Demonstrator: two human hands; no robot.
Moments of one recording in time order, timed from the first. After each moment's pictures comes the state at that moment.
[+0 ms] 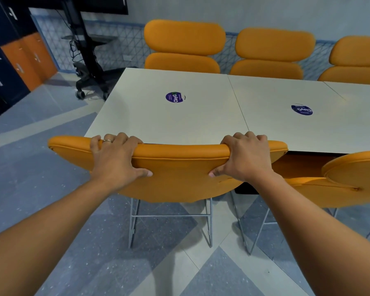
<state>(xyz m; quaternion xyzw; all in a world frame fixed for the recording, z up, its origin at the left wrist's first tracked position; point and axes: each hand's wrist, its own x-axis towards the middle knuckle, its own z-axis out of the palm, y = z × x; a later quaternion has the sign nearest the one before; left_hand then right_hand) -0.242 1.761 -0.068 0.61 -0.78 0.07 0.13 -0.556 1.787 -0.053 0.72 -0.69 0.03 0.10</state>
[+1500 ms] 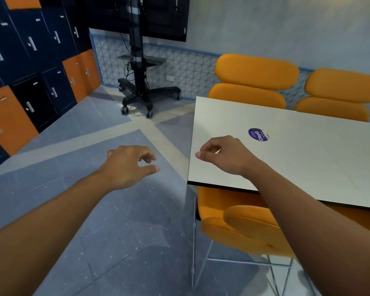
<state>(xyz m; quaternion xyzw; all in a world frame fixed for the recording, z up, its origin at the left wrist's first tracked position) 0.200 1.585 -0.019 0.57 -0.77 -0.18 0.20 -0.086 1.565 -0.001 0.72 -0.60 0.22 -0.27</state>
